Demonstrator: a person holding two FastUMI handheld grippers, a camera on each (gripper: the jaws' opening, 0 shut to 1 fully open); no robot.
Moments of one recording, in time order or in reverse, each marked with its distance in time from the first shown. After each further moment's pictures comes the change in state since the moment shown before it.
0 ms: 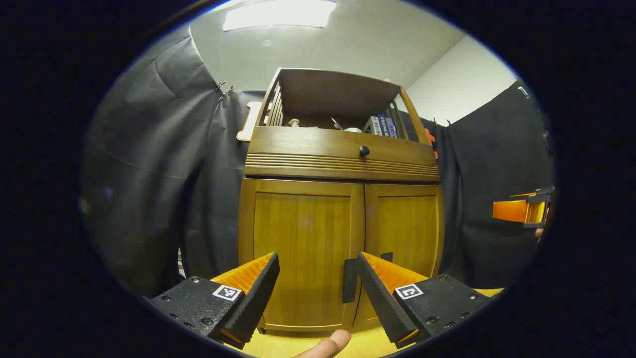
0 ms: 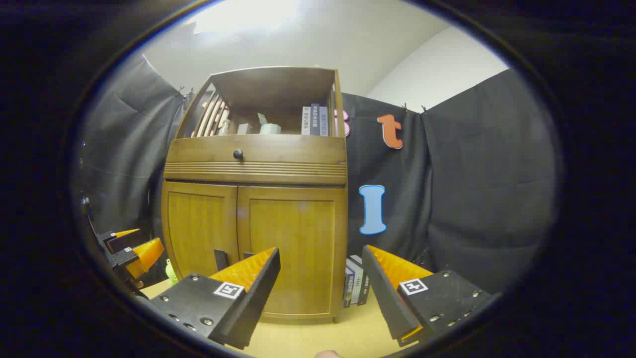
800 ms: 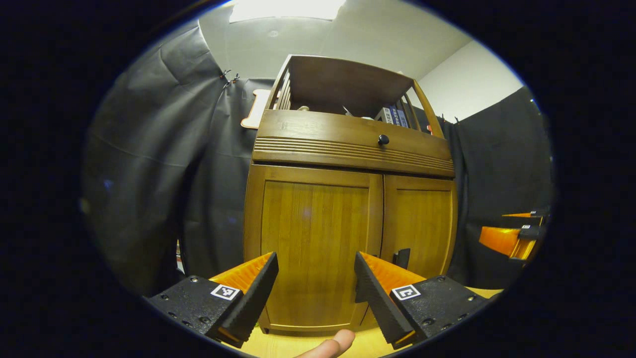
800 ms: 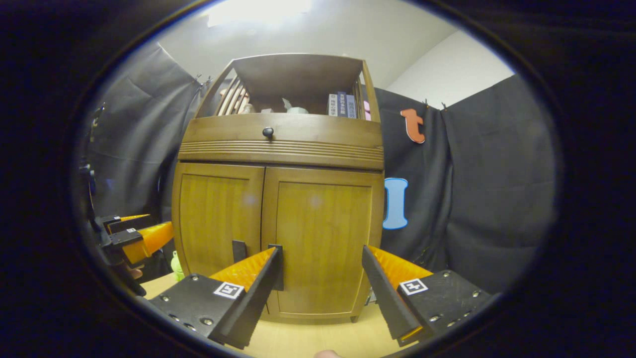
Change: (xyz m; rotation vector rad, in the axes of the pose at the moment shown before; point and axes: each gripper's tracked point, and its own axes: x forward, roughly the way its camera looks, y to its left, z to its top) left arm 0.021 0.028 -0.011 -0.042 0.044 -0.004; right arm 0.025 0.061 -0.038 -0.034 0.025 0.071
